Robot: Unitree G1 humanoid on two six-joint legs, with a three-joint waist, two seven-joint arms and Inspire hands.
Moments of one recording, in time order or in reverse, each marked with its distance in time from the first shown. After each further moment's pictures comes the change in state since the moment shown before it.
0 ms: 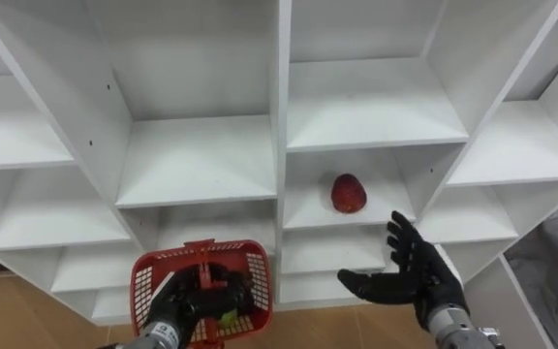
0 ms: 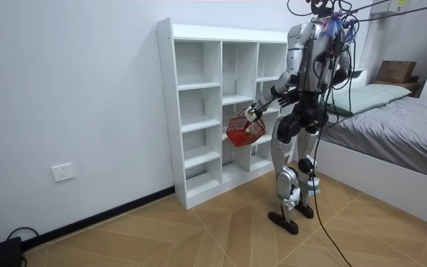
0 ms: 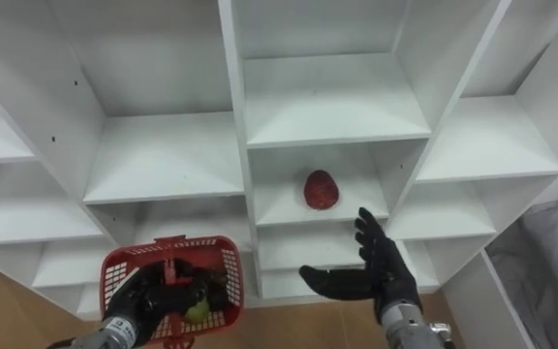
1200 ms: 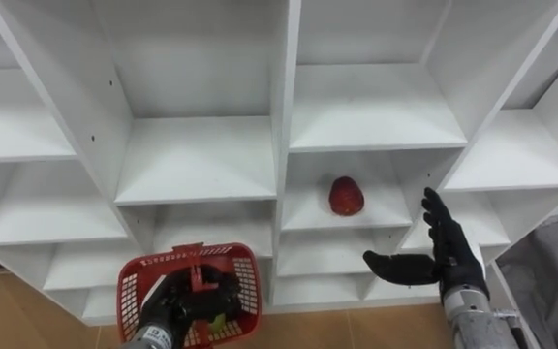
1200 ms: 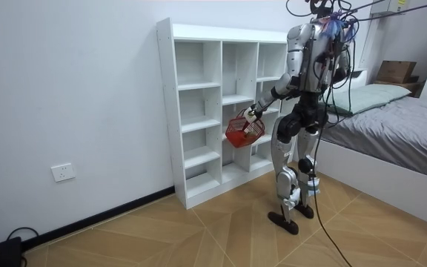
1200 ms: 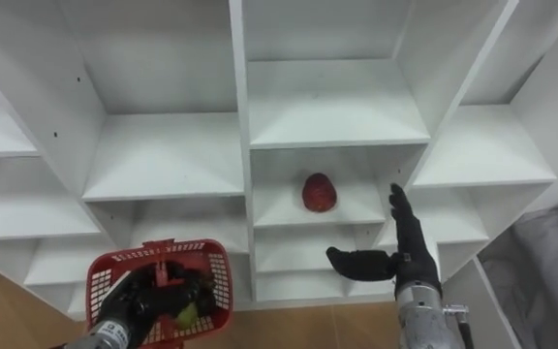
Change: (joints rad) left arm 0.014 0.000 0.032 -0.010 0.000 0.000 -0.004; right arm -0.078 0.000 -0.011 0.064 -0.145 -0.007 -0.125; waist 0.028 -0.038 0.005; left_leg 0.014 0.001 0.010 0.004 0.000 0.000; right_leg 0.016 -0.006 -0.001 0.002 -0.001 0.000
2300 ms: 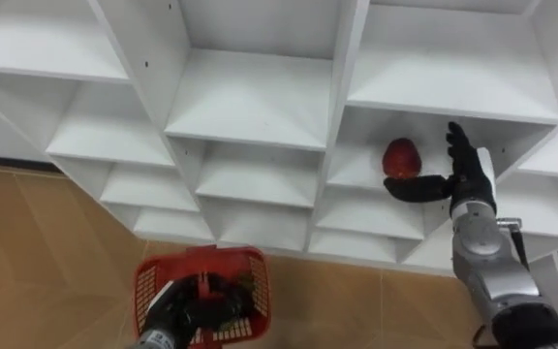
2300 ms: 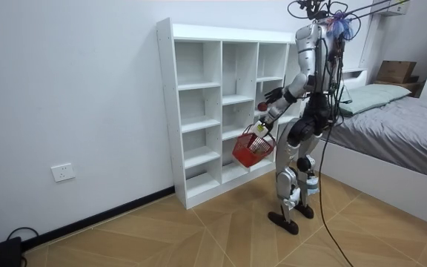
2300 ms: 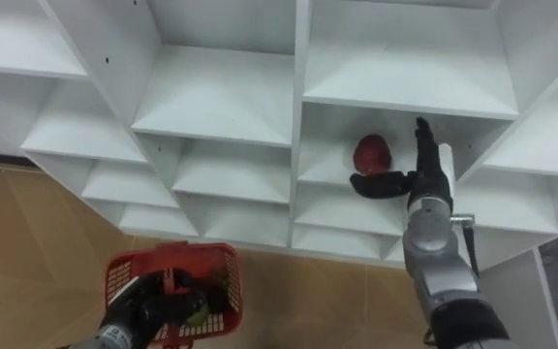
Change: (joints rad) left arm -0.044 0.000 -0.021 0.090 0.040 -0.007 -0.077; right arm -0.495 -0.086 0.009 0.442 0.073 -0.018 -0.107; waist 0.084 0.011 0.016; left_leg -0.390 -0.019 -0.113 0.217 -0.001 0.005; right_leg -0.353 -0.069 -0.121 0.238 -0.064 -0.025
